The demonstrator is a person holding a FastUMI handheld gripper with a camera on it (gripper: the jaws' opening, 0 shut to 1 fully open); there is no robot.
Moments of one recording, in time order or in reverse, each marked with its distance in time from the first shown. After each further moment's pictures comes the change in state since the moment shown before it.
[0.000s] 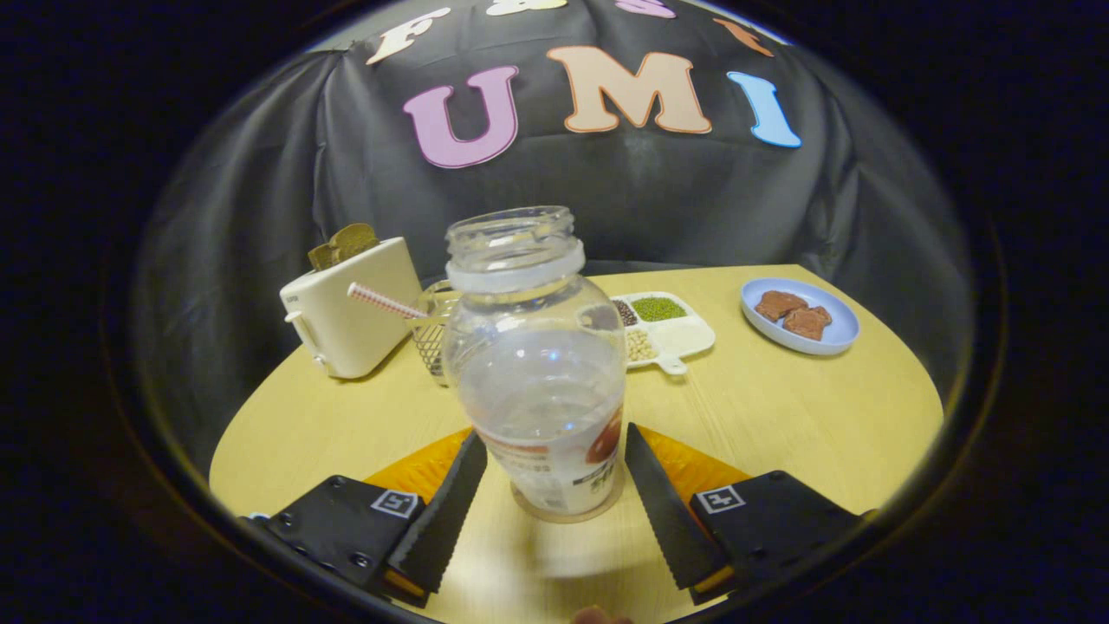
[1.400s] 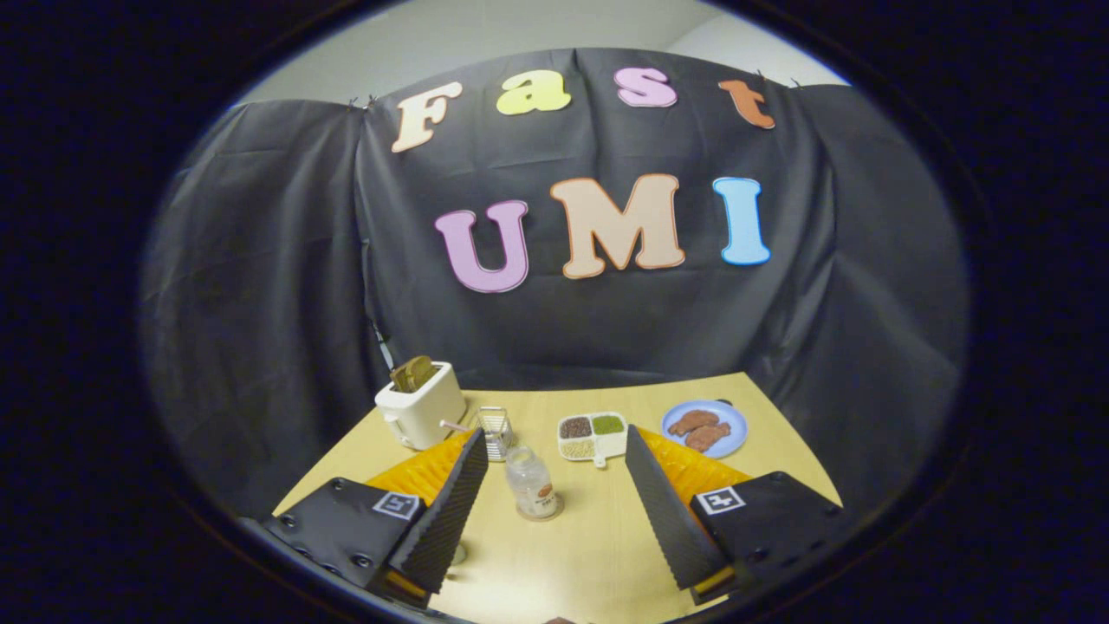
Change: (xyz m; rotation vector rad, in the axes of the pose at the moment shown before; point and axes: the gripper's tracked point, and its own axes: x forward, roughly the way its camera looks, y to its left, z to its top) arm -0.259 -0.063 0.214 -0.020 -0.231 0.045
